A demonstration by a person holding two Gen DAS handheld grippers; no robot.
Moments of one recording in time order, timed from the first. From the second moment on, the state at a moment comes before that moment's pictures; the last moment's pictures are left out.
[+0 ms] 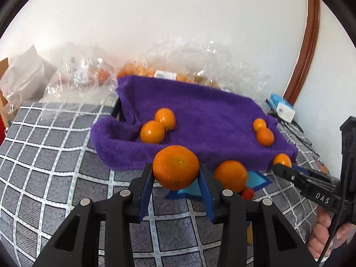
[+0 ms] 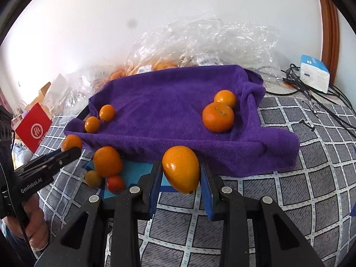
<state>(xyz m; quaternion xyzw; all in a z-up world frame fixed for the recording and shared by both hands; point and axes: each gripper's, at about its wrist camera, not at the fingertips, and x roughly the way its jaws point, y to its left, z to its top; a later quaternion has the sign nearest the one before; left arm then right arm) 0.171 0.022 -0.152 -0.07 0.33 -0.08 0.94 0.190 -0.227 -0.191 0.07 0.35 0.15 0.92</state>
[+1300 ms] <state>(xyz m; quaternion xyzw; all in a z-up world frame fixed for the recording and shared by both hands) 0.254 0.083 -0.050 -0.13 0.29 -0.03 0.95 0.296 -0.258 -0.099 0.10 0.31 0.12 0.94</state>
